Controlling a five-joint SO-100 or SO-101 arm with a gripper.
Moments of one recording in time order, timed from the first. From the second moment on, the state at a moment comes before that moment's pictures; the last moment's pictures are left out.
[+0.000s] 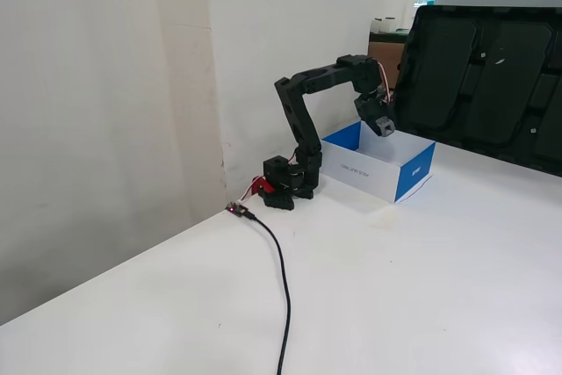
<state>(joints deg) -74.7 103.5 96.4 77.3 19.7</state>
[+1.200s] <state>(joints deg) -15.1 117.5 103.5 81.5 2.2</state>
